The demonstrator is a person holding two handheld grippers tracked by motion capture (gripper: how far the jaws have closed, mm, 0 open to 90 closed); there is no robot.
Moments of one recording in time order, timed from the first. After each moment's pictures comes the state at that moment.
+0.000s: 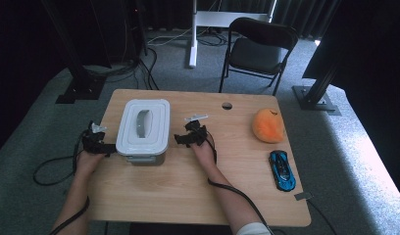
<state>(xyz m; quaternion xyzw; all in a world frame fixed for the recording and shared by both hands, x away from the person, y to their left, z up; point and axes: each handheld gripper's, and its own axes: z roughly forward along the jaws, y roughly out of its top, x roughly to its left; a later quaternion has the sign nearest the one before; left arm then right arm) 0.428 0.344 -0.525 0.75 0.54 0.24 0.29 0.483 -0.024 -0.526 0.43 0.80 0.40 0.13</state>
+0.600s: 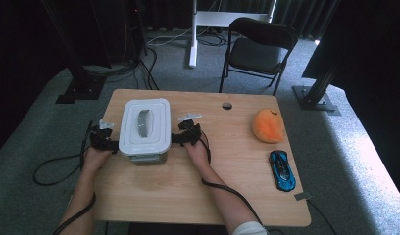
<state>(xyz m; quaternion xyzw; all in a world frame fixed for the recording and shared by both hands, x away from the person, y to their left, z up) 0.435 0.319 -0.520 0.75 0.53 0.23 0.31 0.478 -0.005 -0.517 0.41 0.80 0.41 0.15</state>
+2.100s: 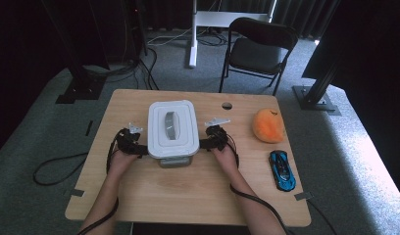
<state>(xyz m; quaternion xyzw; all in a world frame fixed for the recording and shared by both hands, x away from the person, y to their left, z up) 0.423 0.224 -0.517 0.79 0.49 0.22 0.30 0.455 -0.100 -0.509 0.39 0.81 0.41 0.15</state>
